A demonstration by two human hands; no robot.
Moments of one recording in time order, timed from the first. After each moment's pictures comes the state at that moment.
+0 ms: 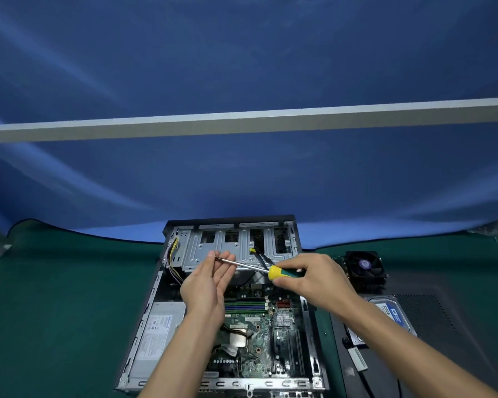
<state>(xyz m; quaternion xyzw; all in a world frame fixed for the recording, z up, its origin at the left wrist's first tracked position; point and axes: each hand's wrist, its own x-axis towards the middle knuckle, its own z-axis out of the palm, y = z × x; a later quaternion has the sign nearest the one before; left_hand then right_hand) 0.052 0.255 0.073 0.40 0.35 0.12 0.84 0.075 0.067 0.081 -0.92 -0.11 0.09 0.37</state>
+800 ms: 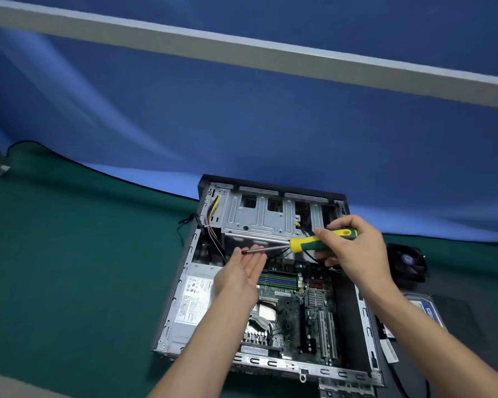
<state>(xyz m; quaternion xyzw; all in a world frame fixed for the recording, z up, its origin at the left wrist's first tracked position) 0.051 0.318 0.011 0.20 0.46 0.01 0.86 0.085 0.156 0.067 -0.78 0.07 0.02 0.63</state>
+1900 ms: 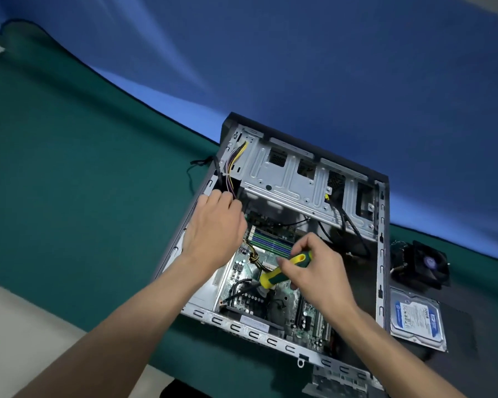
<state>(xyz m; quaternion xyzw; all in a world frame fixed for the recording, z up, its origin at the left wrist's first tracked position) 0.043 0.385 -0.051 0.98 0.08 0.15 0.09 0.054 0.198 -0.003 -0.91 -0.06 0.19 0.36</state>
